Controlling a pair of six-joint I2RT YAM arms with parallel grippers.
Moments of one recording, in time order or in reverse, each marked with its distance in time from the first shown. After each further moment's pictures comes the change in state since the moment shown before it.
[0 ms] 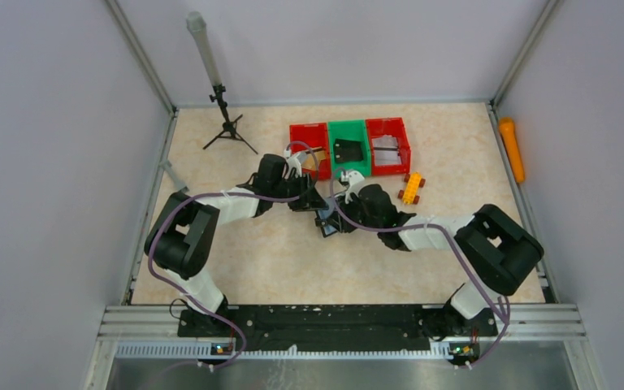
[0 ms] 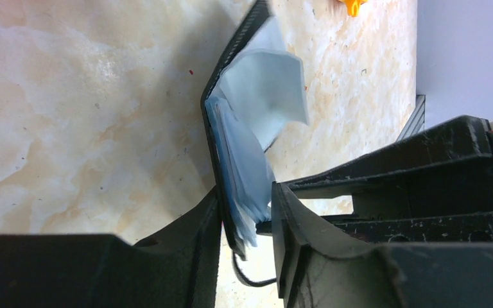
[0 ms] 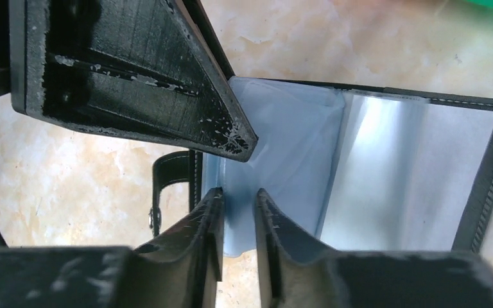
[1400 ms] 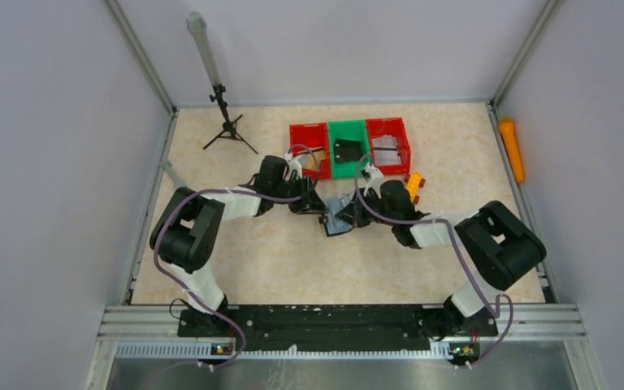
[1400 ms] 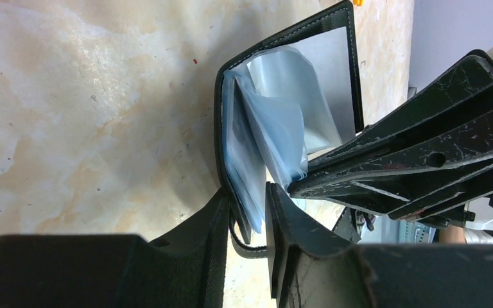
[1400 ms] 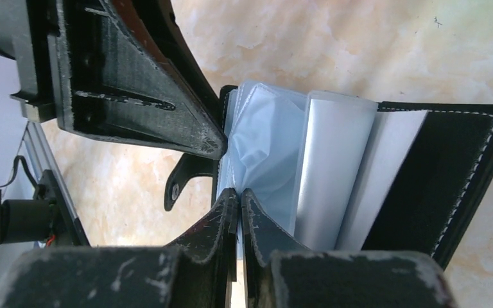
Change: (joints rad) left arm 0.010 0.047 0.002 0.016 0.049 -0.023; right arm -0.169 0.010 -0.083 0.165 -0.223 0.215
